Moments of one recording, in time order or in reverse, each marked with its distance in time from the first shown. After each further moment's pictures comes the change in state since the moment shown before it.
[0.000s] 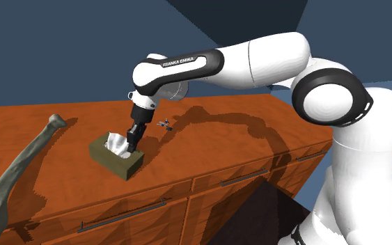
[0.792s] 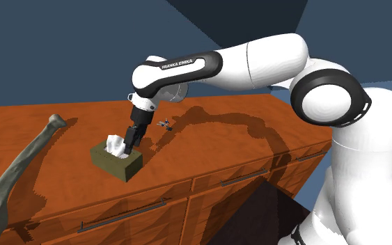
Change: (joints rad) arm 0.001 0.007 0.002 -0.005 0.003 0.013 -0.004
